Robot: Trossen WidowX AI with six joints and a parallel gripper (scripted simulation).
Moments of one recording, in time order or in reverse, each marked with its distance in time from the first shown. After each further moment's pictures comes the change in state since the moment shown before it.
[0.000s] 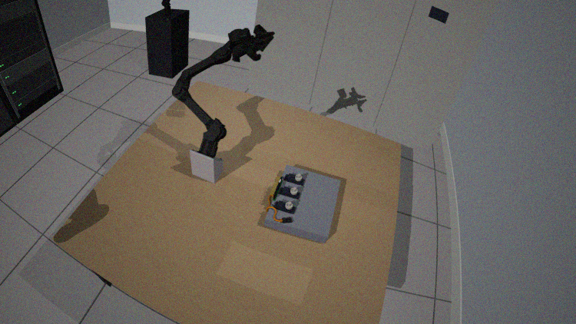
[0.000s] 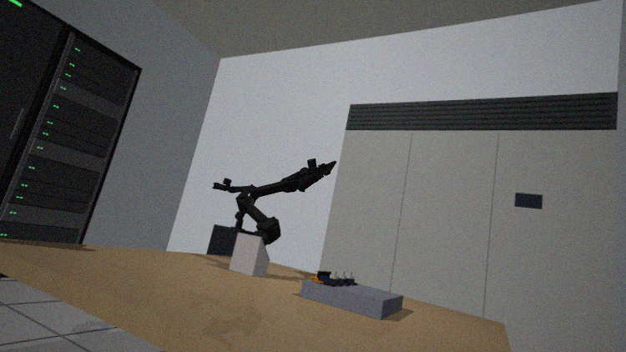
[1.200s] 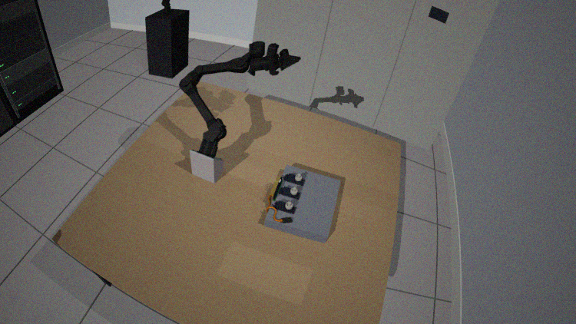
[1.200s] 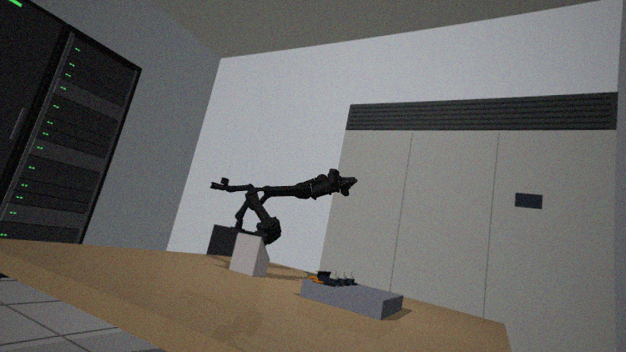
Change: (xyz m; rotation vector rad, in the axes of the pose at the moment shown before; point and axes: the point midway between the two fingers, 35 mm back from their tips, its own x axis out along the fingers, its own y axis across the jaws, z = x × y) arm 0.050 -0.062 -0.112 -0.510 0.278 0.026
